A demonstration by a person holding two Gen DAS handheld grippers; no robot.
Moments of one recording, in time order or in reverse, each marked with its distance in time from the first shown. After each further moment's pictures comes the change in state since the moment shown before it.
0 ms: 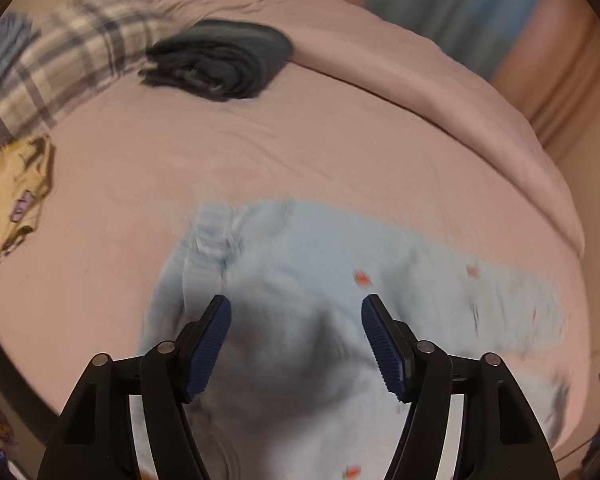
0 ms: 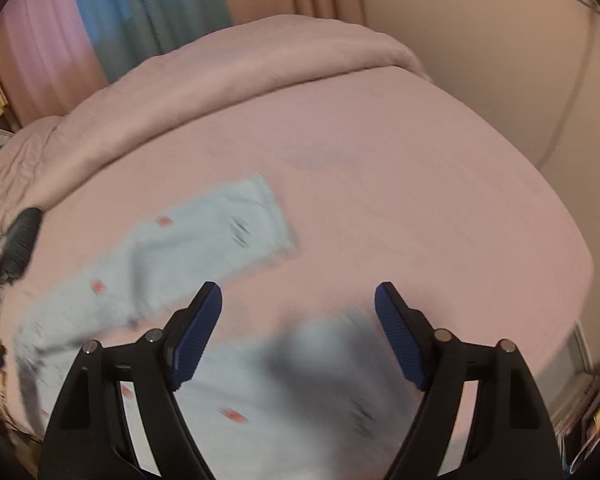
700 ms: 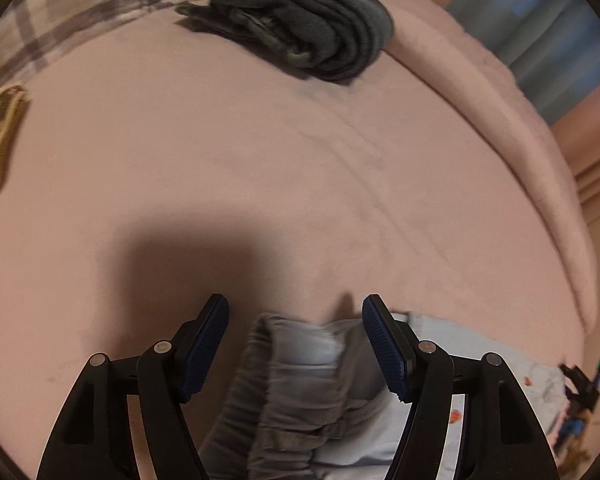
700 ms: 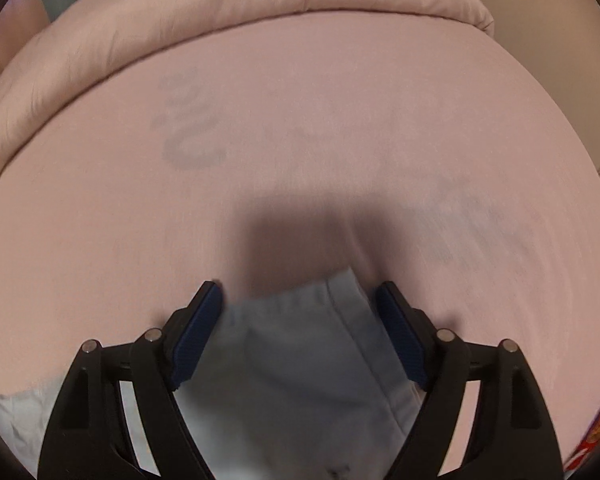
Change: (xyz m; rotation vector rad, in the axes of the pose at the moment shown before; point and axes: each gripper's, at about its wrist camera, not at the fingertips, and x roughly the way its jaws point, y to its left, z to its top) left arm 0.099 0.076 0.058 -0.212 0.085 -0.022; right arm 0.220 0.074 0.092 0.000 0.213 -0.174
